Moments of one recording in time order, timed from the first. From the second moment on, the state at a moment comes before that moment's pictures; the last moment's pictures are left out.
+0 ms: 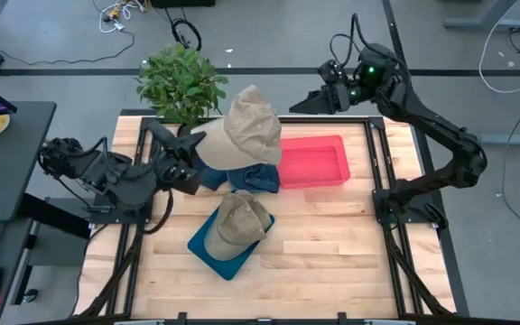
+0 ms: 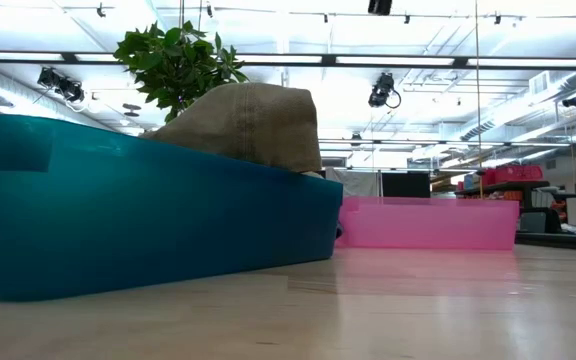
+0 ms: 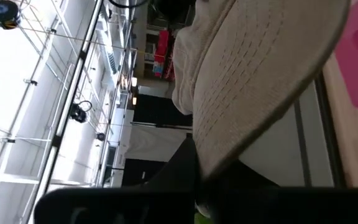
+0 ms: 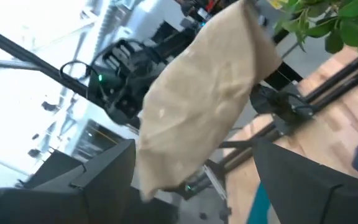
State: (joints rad) left arm -0.49 1.33 1.72 -0.68 -1.34 1.02; right arm -0.59 1.34 1.52 -0.21 -0.92 0.92
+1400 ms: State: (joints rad) left arm -0.46 1.42 1.72 -0.66 -1.23 0.93; right arm -0.42 1.34 1.21 0.49 -0.85 1.37
